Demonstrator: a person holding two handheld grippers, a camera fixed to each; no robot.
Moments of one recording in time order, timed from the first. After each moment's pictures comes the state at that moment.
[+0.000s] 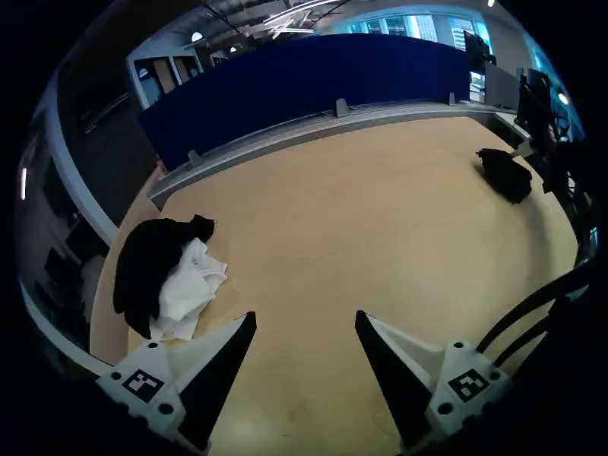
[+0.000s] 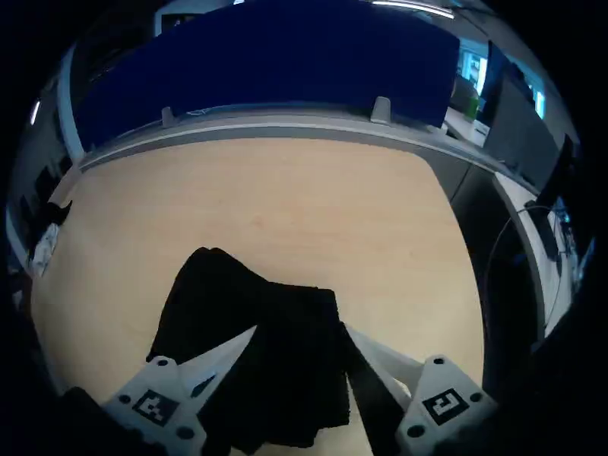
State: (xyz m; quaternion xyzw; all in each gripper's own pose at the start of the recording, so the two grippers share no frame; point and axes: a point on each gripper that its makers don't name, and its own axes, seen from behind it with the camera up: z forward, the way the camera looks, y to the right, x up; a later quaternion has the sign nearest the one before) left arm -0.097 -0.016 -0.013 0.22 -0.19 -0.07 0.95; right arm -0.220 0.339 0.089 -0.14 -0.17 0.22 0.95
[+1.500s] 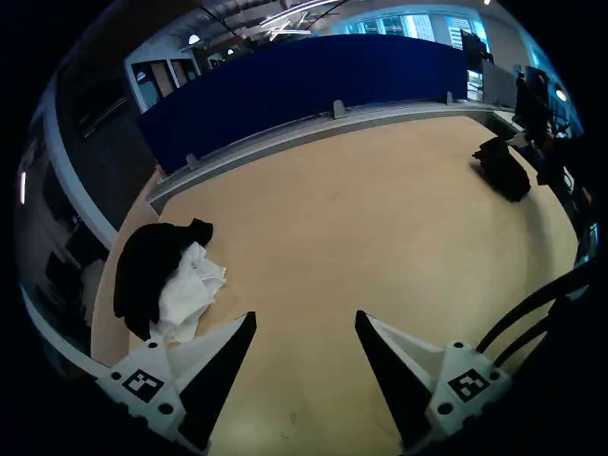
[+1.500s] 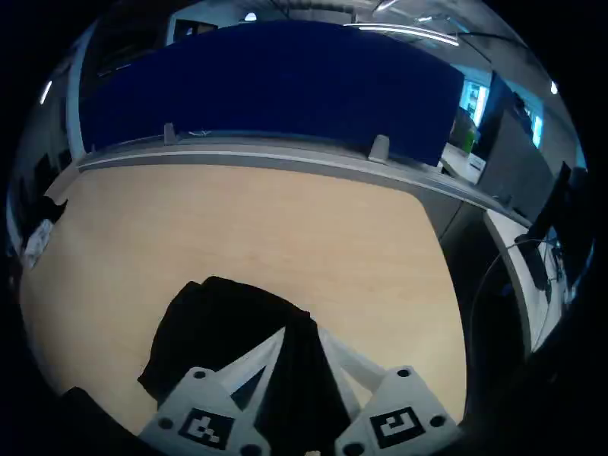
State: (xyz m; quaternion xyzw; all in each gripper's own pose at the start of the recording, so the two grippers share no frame) left arm -0.094 -0.017 -0.011 0.21 -0.19 -0.06 0.96; right arm -0.187 0.365 0.107 -0.17 -0.12 0.17 0.96
